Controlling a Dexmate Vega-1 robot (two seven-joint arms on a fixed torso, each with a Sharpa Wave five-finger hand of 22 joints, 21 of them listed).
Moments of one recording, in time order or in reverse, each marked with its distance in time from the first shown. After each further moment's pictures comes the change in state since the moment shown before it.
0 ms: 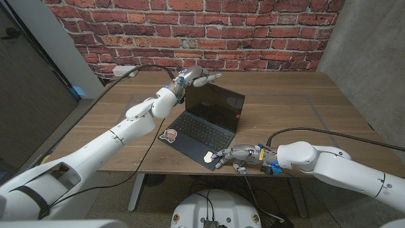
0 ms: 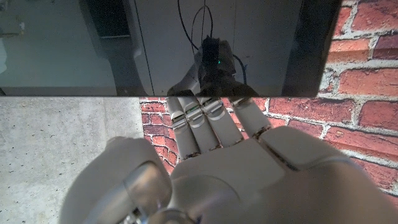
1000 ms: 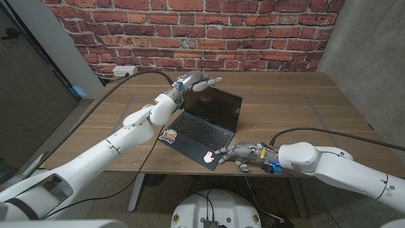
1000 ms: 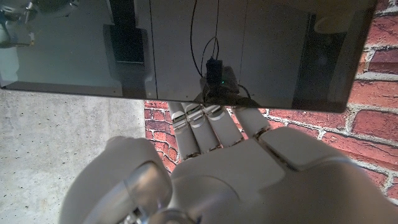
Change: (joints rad) left arm 0.091 0.034 -0.027 -0.101 -0.034 0.022 -0.005; left_hand 0.009 -0.001 0.000 0.000 0.000 -0.013 -0.002 -0.005 0.007 -0.029 0.006 0.015 0.029 -0.032 -0.003 -0.014 0.024 -0.027 0.008 -0.017 0.005; right arm -0.023 -0.006 0.023 -0.015 0.031 -0.055 -0.079; right_hand 0.000 0.000 0.004 -0.004 0.004 0.041 -0.017 -0.002 0.000 0.002 0.020 -0.006 0.000 0.000 0.000 -0.007 -0.021 0.000 0.000 0.000 0.011
